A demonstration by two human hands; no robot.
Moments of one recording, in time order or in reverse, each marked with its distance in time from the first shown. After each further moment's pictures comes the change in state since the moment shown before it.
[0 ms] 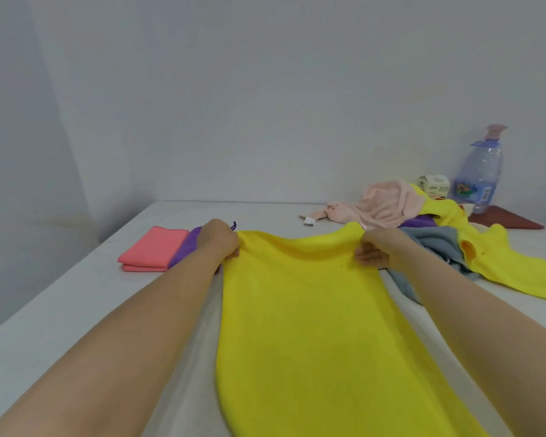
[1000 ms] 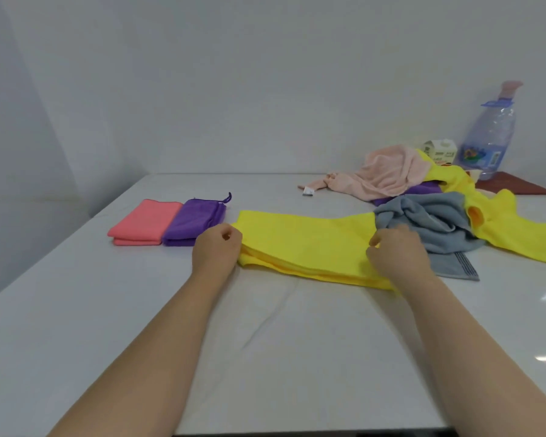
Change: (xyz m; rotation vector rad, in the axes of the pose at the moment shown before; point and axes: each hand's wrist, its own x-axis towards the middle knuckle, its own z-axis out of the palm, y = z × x) left_hand -0.075 -0.030 0.031 -0.179 0.207 0.170; right_hand -0.050 0.065 0.016 -0.995 0.430 -0.348
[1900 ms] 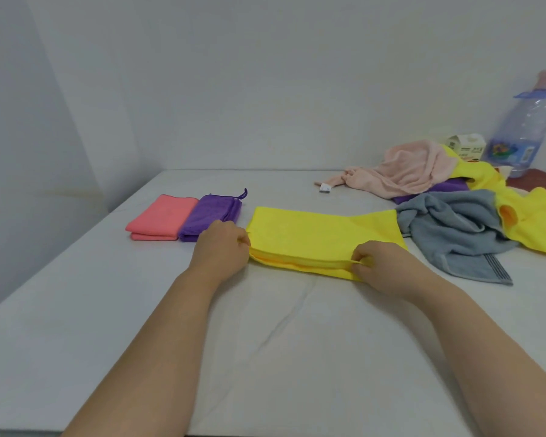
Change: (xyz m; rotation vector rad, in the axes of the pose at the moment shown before) left_hand 0.010 -0.015 -0.023 0.480 -0.178 0.287; right_hand -0.015 -0.022 0.006 0.120 -0.275 -0.380
